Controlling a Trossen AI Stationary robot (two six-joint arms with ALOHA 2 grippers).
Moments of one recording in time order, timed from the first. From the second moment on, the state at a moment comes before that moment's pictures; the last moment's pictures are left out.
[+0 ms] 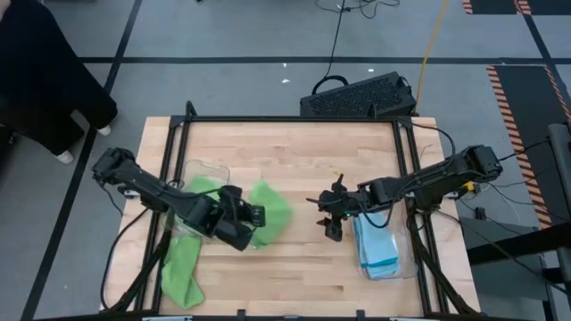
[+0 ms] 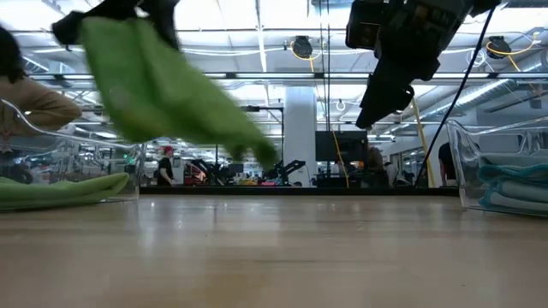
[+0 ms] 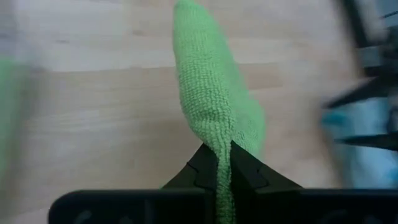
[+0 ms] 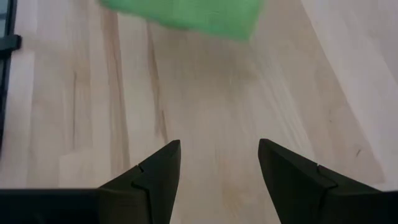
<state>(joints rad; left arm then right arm) -0.46 1.55 1.26 -0.95 -0.61 -1.82 0.22 1.42 0.86 -0.33 0.08 0.46</state>
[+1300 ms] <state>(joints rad) -0.50 1.49 0.74 -1.43 -0.24 -1.95 0.39 1.42 0.86 -0.34 0.11 0.67</state>
